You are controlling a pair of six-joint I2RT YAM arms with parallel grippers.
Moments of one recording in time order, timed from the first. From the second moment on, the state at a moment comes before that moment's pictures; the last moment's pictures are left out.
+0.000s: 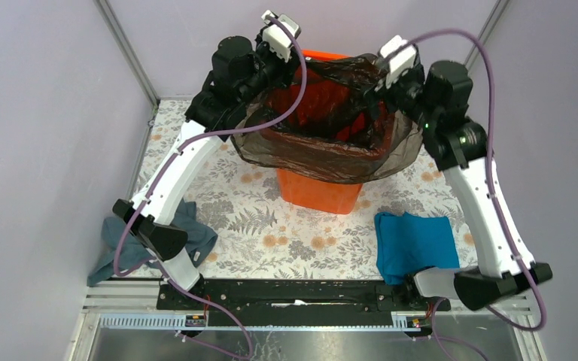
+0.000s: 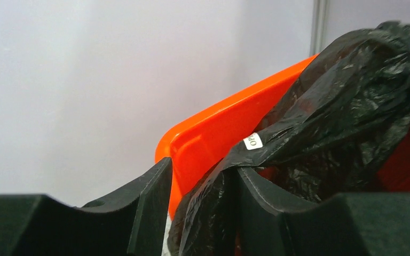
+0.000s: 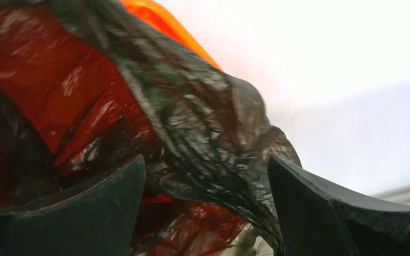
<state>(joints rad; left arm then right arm) -0.59 1.69 2.04 -0.35 0.06 0.27 0.30 1.36 1.75 -0.56 -0.19 -0.36</state>
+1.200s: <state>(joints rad) -0.54 1.73 2.14 -0.45 0.19 0.10 0.53 1.44 1.74 -0.38 0.08 -0.93</state>
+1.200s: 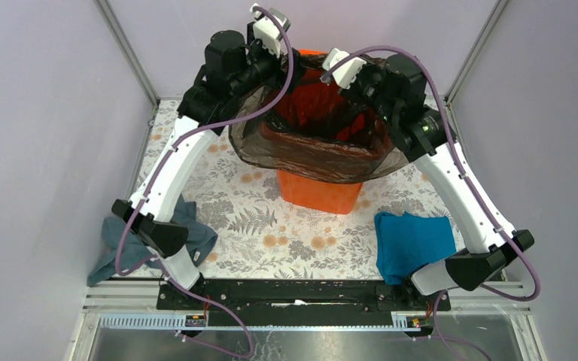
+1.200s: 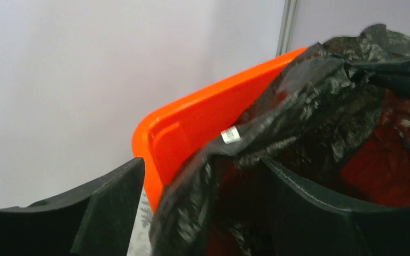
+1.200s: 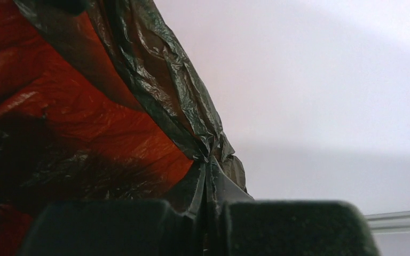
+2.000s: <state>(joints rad) -0.55 1.45 1.57 -0.13 0.06 0.48 0.36 1.59 2.08 -0.70 -0.18 -0.48</state>
